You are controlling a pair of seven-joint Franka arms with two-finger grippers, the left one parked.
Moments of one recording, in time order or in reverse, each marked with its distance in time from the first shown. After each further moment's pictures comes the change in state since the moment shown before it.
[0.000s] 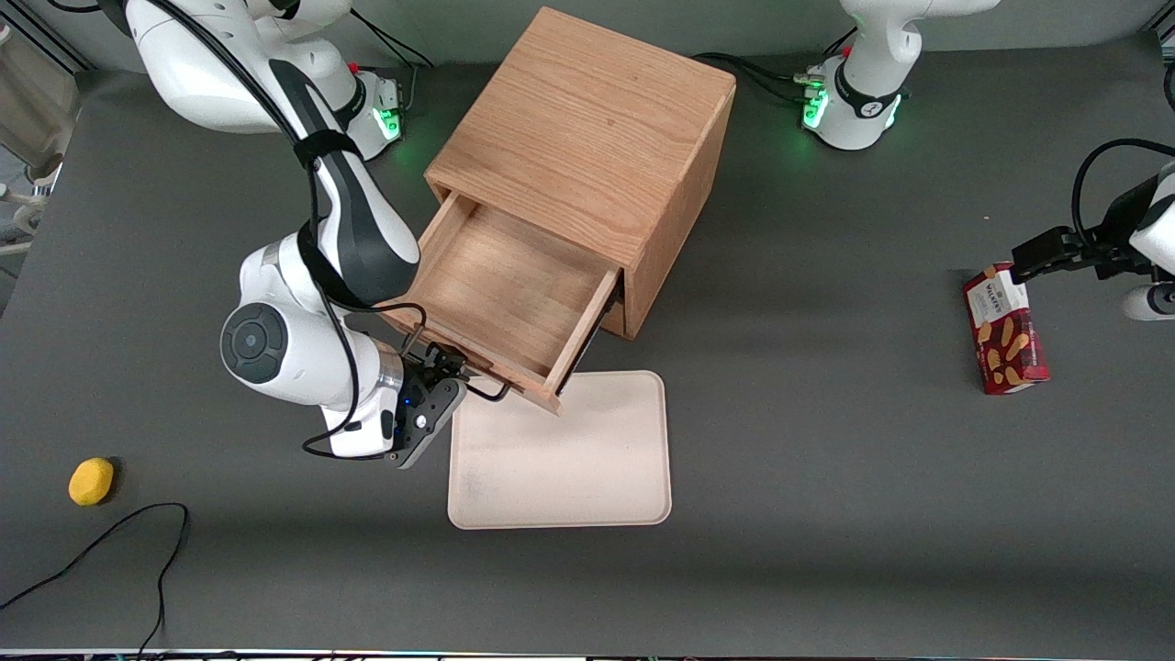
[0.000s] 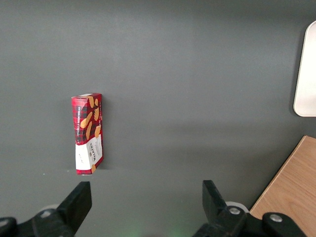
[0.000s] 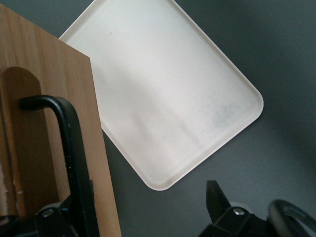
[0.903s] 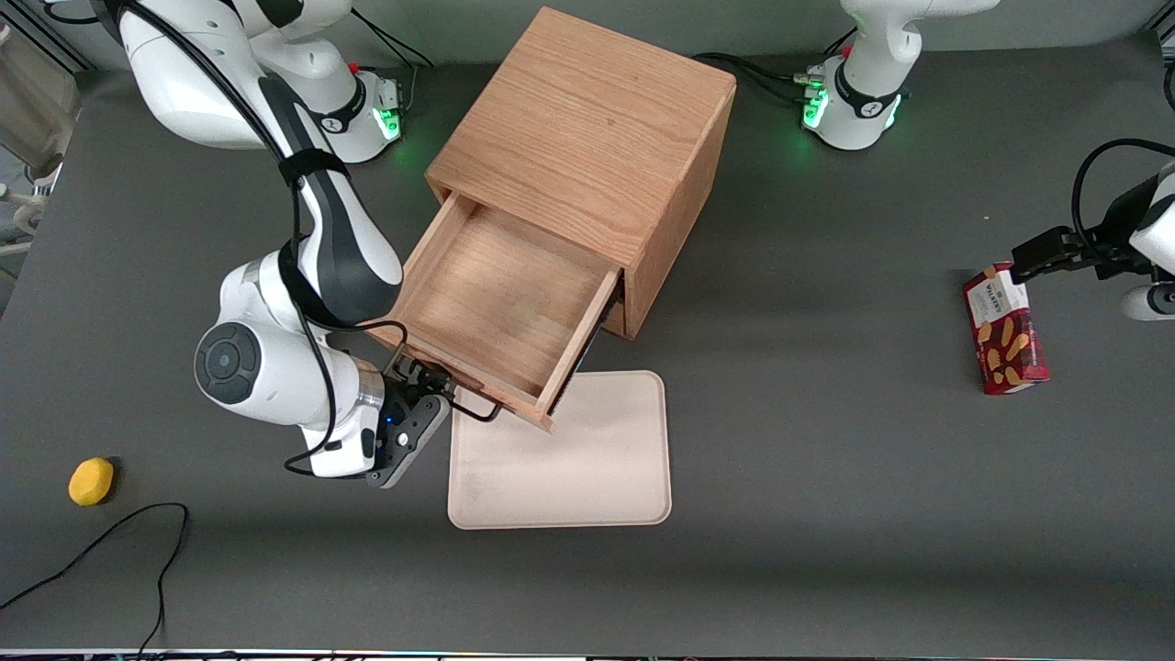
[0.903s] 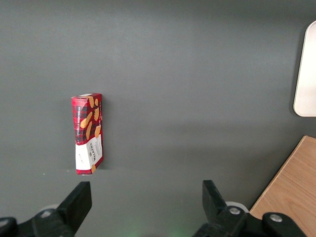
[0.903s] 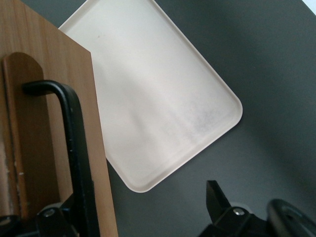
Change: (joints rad) arm -0.035 0.057 -0.004 0.089 0.000 -0.019 -0.075
